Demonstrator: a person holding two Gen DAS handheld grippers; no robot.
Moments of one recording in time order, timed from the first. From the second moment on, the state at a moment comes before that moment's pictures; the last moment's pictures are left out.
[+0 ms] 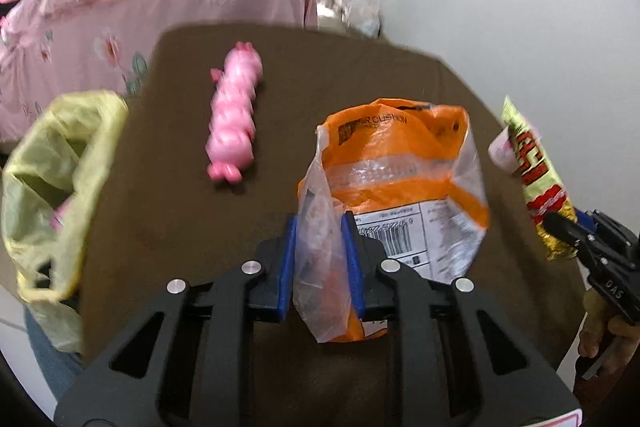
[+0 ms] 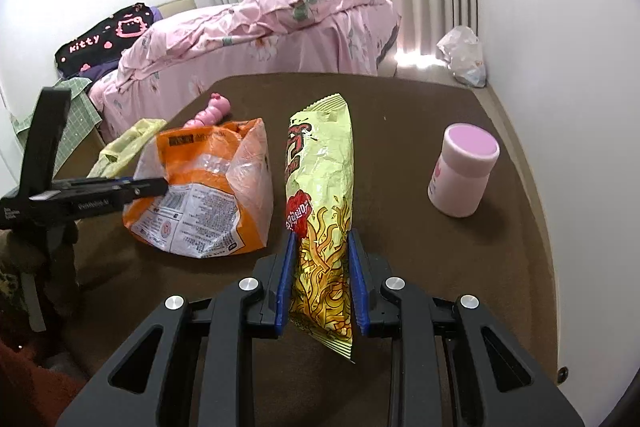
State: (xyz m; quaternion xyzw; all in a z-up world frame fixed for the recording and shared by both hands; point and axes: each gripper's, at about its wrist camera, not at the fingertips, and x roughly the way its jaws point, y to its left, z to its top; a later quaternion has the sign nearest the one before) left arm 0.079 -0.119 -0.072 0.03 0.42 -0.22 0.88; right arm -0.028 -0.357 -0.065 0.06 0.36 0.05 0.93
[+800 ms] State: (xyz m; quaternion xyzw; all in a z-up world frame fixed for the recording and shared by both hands) left arm 0.094 0.091 0.003 0.02 0.27 0.10 0.96; right arm 0.050 -0.213 0.027 -0.03 0.30 0.19 0.93
